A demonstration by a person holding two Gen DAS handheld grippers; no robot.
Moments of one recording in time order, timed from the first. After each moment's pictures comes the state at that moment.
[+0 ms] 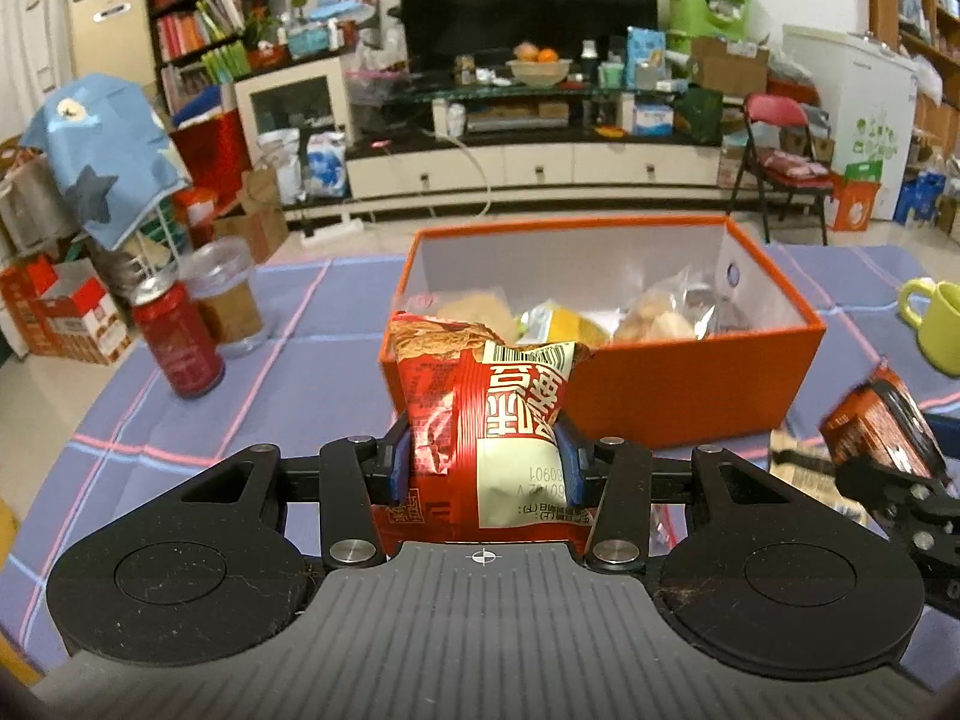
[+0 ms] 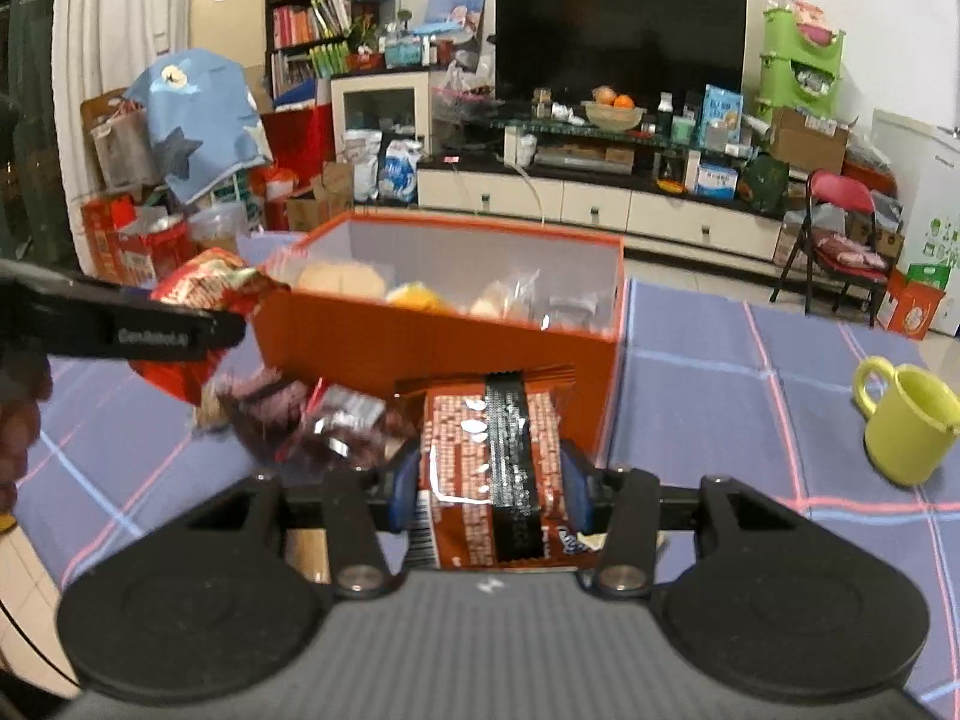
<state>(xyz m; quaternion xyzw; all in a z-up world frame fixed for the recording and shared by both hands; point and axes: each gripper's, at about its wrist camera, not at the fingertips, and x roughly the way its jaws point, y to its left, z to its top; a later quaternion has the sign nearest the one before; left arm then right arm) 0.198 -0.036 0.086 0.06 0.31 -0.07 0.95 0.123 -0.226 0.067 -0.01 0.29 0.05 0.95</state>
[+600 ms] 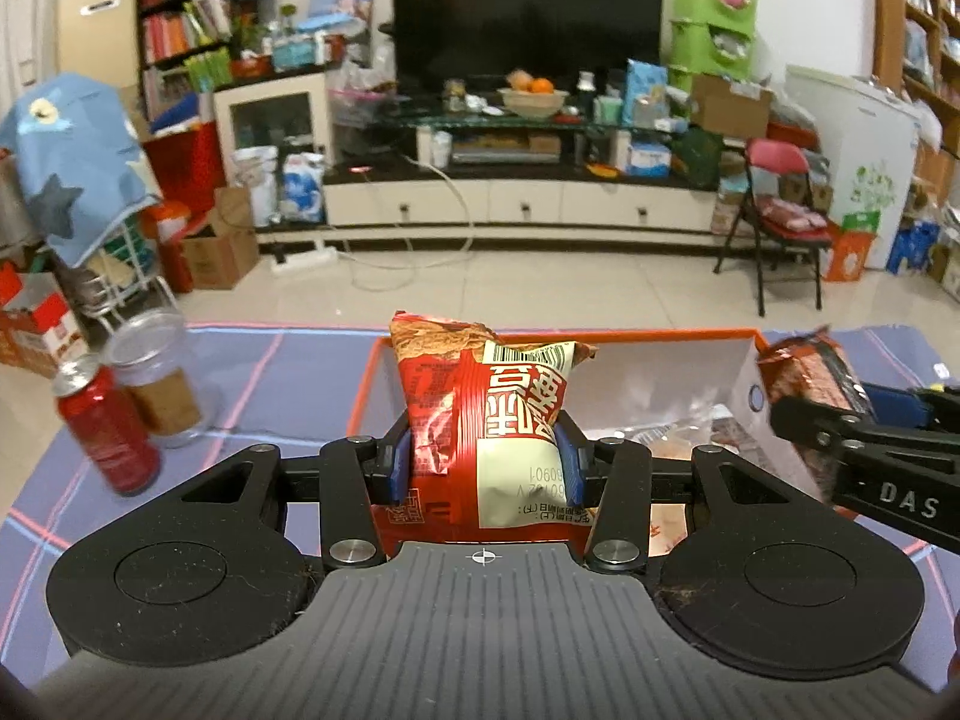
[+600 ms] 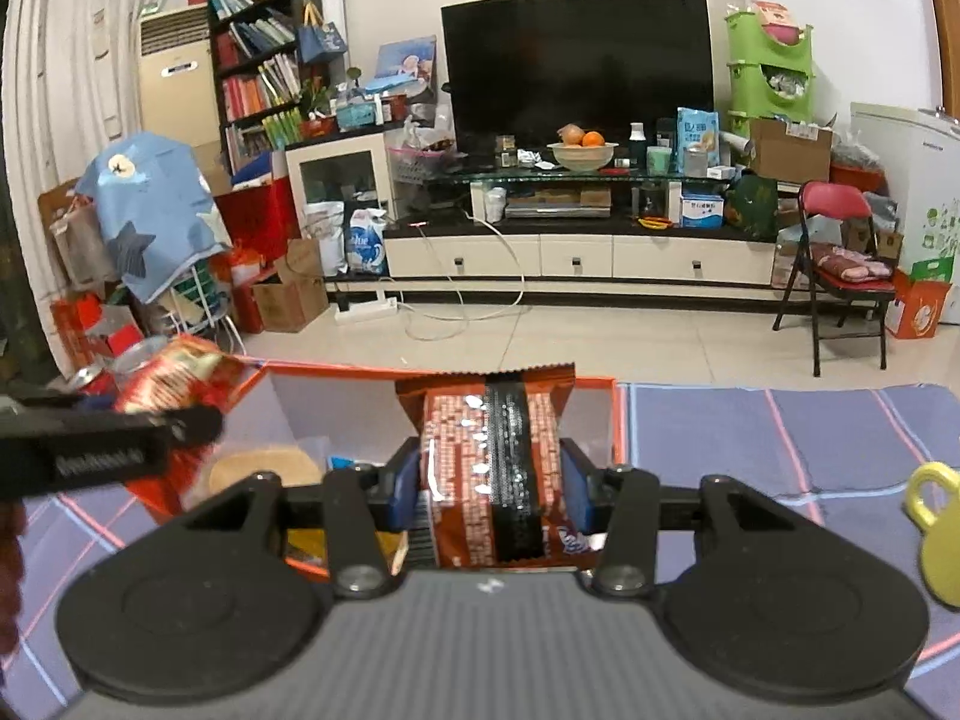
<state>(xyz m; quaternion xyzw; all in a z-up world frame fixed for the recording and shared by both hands) 0.308 -0.053 0.099 0.03 0.30 -0.08 0.95 0.264 -0.253 0.087 0.05 0.26 0.03 0.96</state>
